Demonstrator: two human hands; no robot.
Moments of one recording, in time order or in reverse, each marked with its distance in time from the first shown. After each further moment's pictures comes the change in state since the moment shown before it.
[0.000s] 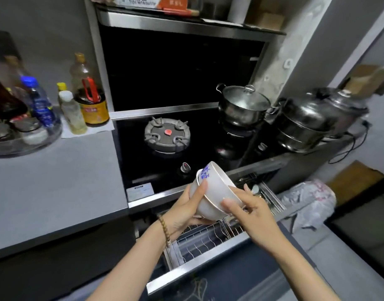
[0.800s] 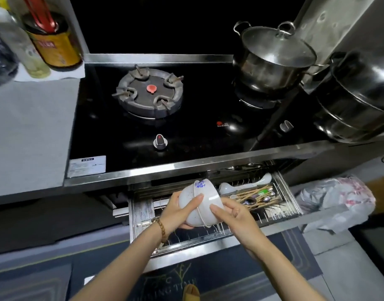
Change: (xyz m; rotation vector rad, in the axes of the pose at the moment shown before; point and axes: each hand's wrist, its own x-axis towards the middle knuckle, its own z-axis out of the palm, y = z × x) left_hand 0.186 -0.149 0.017 0.092 0.392 -0.239; right_hand 0.086 0.230 -0.061 0.374 -0.266 0.474
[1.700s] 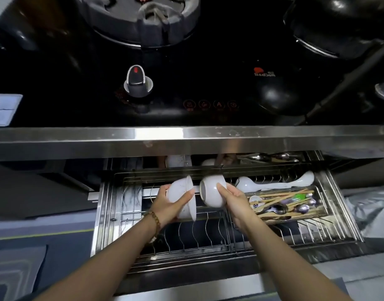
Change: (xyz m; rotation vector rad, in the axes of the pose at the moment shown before) left_hand 0.190 -0.127 -0.013 0.053 0.325 -0.065; right_hand 0.232 0.204 -0.055 0.131 0.146 0.298
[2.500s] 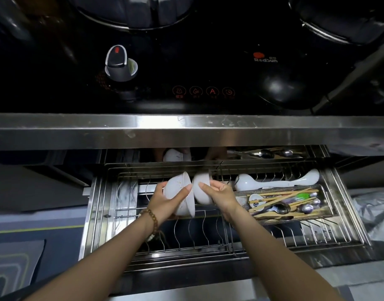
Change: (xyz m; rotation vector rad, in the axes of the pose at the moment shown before) left_hand 0.014 -0.011 0.016 -0.032 0.061 0.010; right_hand 0.032 0.016 0.013 -0.107 -0.086 -0.022
